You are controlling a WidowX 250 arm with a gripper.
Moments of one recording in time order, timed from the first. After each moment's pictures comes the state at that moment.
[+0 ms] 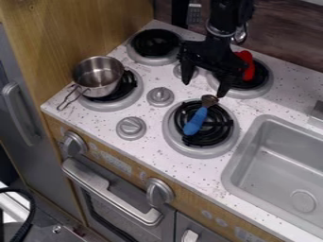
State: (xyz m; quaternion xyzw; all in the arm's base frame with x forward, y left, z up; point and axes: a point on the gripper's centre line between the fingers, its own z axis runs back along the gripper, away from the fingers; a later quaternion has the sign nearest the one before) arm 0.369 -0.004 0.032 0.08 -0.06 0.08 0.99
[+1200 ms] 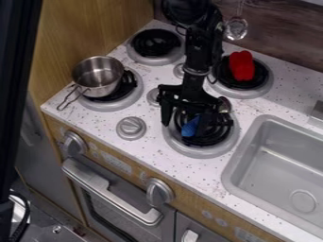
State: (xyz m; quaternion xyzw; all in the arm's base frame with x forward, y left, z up) arm 0.333 0.021 -0.043 0.05 0.09 0.15 0.98
